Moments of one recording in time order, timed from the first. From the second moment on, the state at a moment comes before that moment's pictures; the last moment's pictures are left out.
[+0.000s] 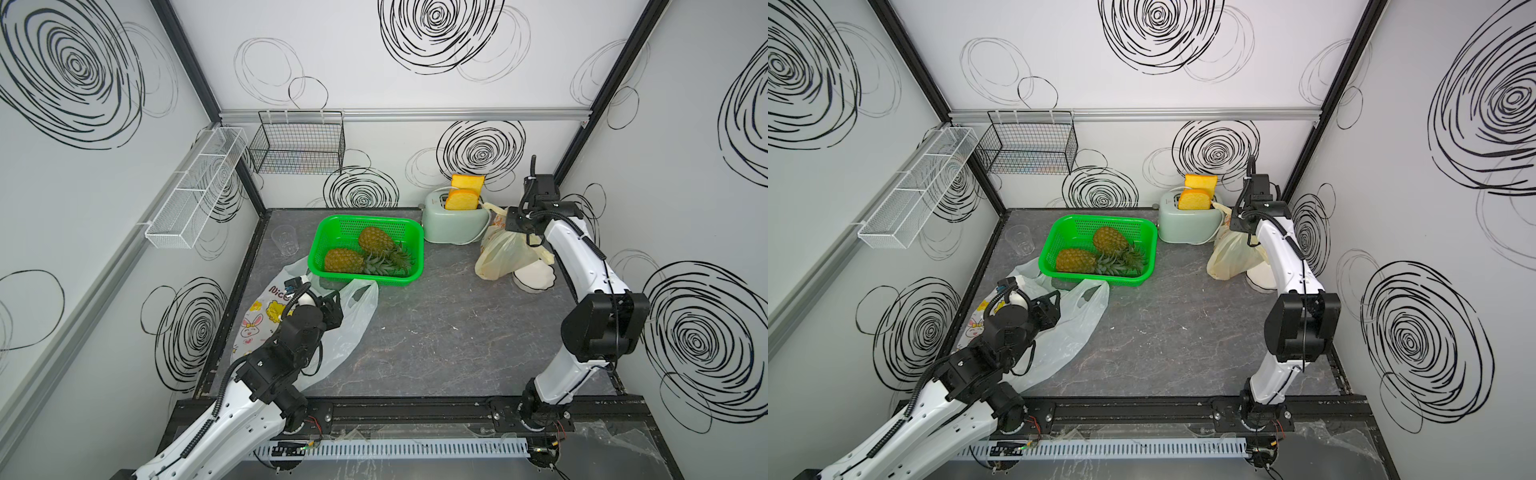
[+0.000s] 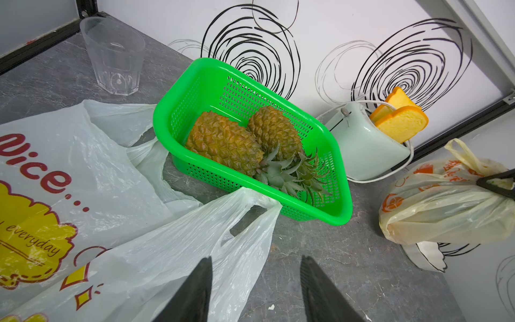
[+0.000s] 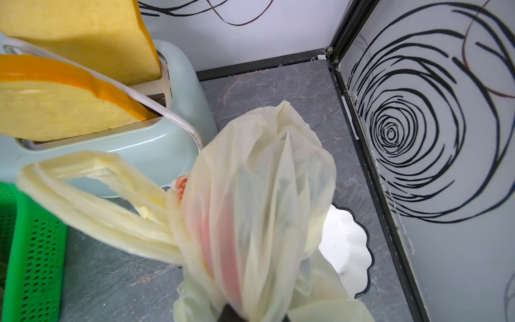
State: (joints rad) left arm -0.61 0.56 0.54 -0.44 -0.43 -0.77; right arm 0.05 1.75 1.72 -0.84 0.17 0.18
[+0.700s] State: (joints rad) left arm -0.40 0.79 0.60 -0.43 -0.05 -0.69; right arm 0.04 1.78 1.75 -0.74 0.00 0.16
